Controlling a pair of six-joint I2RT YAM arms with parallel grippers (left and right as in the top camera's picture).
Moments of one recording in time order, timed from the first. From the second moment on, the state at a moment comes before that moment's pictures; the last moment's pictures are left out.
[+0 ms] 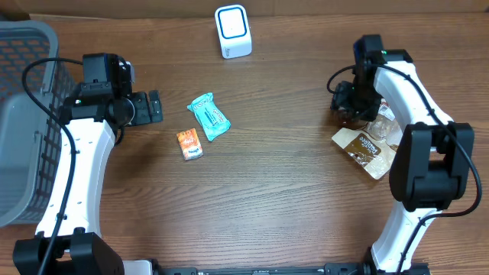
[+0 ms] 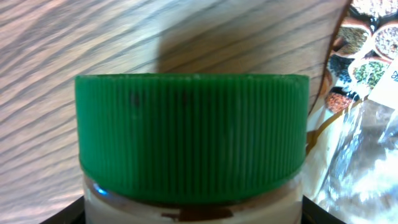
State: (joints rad) left arm 0.07 1.54 1.29 -0.83 -0.02 -0.09; right arm 0.01 2.07 1.61 -1.03 -0.04 0.36
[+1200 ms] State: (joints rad) left arm 0.07 1.54 1.29 -0.83 -0.02 -0.09; right arm 0.01 2.05 1.66 -1.17 0.01 0.38
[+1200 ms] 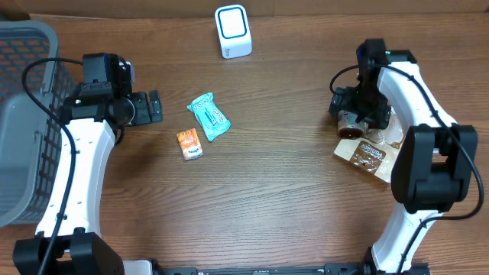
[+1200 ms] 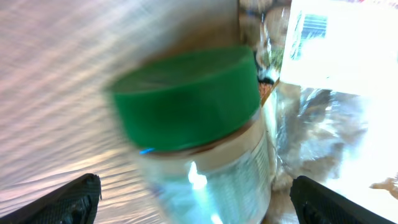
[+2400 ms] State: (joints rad) left arm 0.07 1.54 1.29 -0.83 -0.02 -0.09; right arm 0.57 2.09 1.63 -0.58 -0.33 0.60
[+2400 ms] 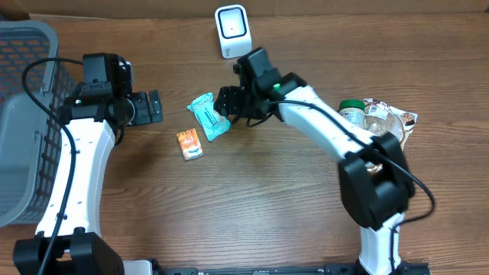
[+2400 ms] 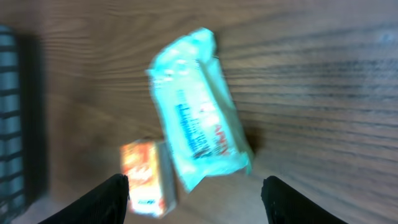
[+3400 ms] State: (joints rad) left arm 0.07 1.54 1.29 -0.83 -0.02 -0.09; right arm 0.57 2.28 1.65 -0.51 -0.48 0.65
